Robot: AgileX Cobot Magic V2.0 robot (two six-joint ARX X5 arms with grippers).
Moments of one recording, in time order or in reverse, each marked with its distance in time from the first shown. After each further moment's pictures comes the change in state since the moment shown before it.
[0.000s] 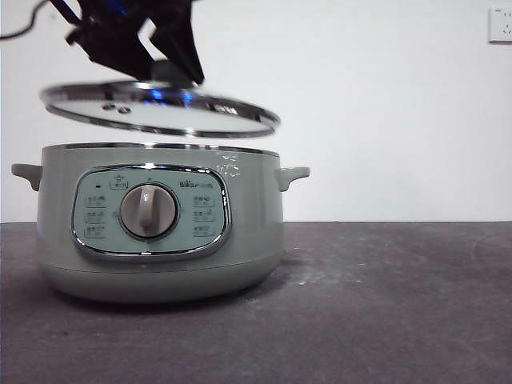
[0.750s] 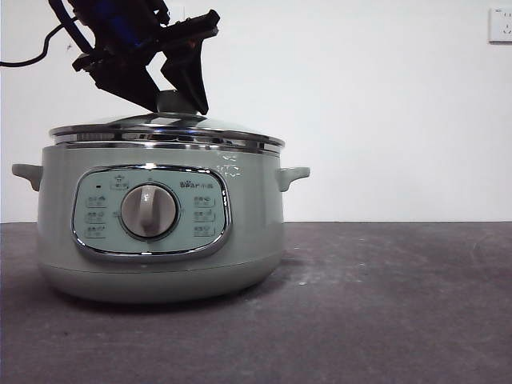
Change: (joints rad) left arm -0.008 0.069 0.007 -0.021 -0.068 -0.053; right arm 0.000 -0.002 0.000 -0.040 0.000 0.015
